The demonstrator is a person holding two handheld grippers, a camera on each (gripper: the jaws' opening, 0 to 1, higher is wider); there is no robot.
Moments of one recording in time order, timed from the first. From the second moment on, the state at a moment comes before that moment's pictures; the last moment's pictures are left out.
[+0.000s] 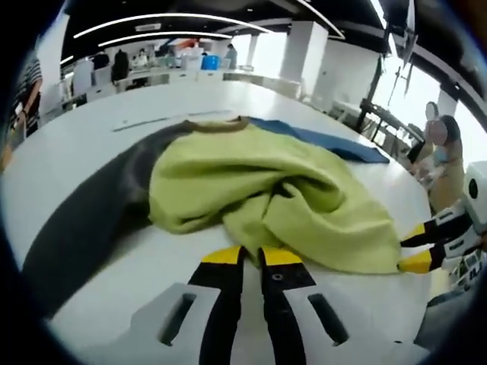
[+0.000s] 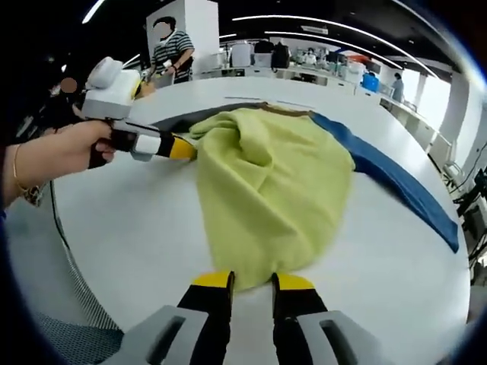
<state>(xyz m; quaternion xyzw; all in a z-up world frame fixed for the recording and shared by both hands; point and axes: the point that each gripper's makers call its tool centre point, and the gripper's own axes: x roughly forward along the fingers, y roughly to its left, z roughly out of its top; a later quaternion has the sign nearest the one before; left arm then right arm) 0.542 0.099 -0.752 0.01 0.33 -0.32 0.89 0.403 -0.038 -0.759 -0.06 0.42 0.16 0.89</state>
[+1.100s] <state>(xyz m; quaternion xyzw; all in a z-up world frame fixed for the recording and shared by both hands) 0.520 0.137 -0.701 -0.02 0.30 -0.32 0.90 0.398 -0.065 -0.728 -0.02 0.43 0.17 0.89</state>
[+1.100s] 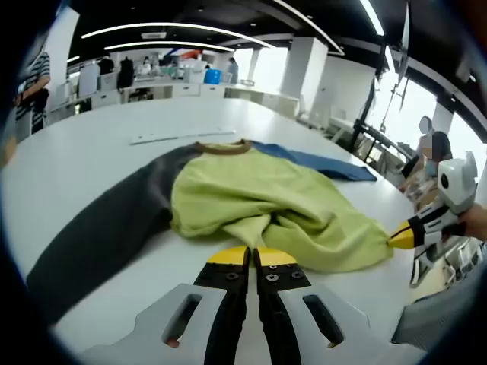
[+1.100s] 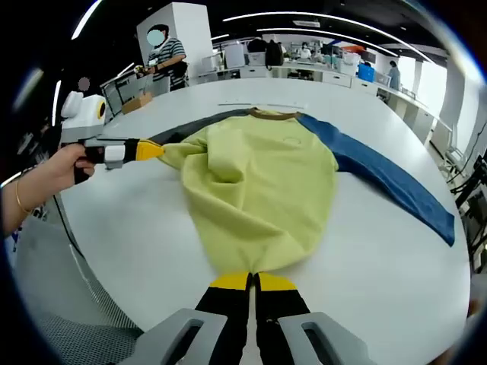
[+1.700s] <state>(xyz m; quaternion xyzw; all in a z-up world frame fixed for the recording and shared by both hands) 0.482 0.171 -0.683 -0.01 0.30 -0.30 0.90 0.390 -0.094 -0.725 -0.03 0.44 0.16 0.89</state>
